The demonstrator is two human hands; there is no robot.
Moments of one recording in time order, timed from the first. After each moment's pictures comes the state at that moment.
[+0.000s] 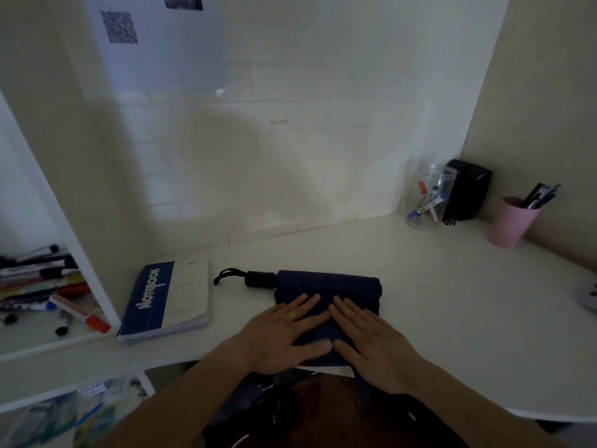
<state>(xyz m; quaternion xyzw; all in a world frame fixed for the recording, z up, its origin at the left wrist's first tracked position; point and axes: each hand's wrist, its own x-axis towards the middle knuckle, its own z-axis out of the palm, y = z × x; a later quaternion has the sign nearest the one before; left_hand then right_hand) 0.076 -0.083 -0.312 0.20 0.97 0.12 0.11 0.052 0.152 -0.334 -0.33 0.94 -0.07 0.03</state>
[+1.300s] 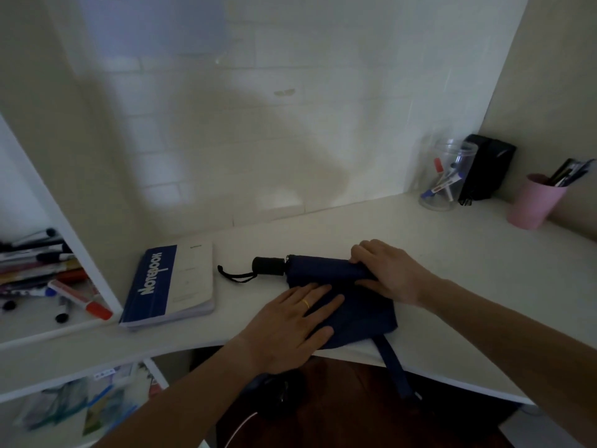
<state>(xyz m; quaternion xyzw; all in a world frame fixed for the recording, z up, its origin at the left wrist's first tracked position) 0.072 -0.091 -0.348 0.28 0.96 0.02 -0.07 -0.046 0.155 -0.293 -0.45 0.88 -0.08 -0.14</state>
